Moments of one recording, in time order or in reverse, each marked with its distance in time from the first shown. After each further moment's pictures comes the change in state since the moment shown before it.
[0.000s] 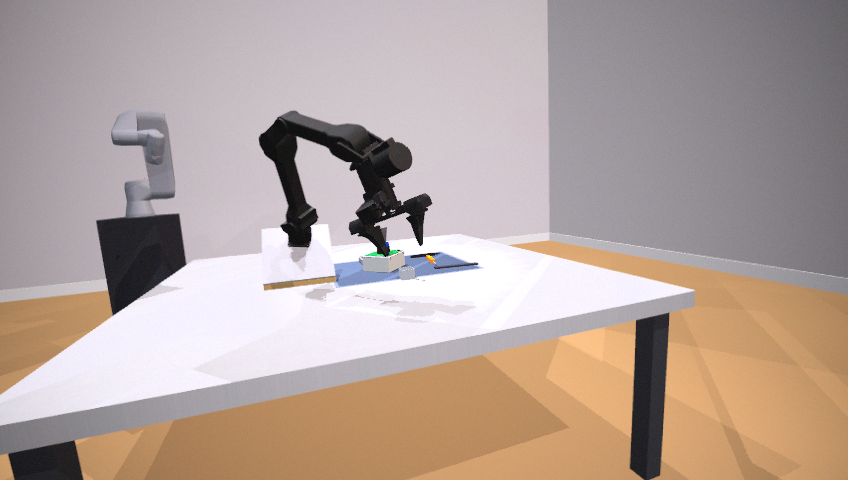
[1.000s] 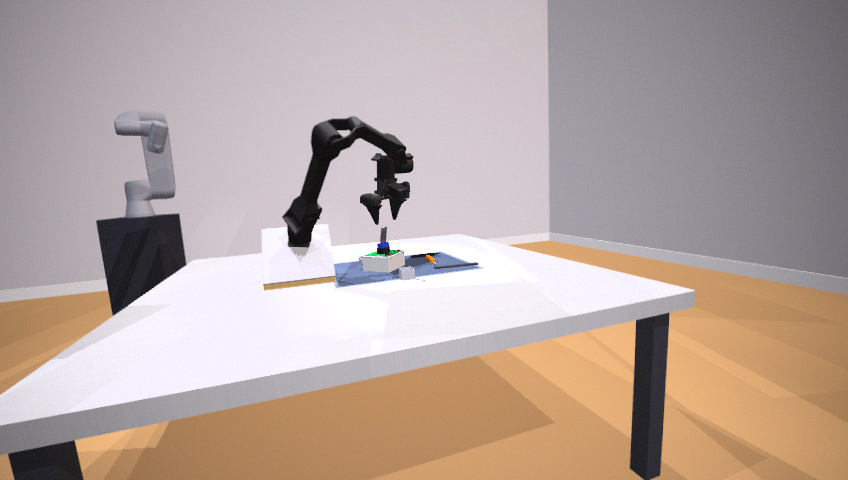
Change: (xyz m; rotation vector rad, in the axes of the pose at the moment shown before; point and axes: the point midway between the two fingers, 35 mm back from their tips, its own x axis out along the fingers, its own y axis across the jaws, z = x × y) arm -0.045 -0.224 -0.379 -1.309 0.289 -0.381
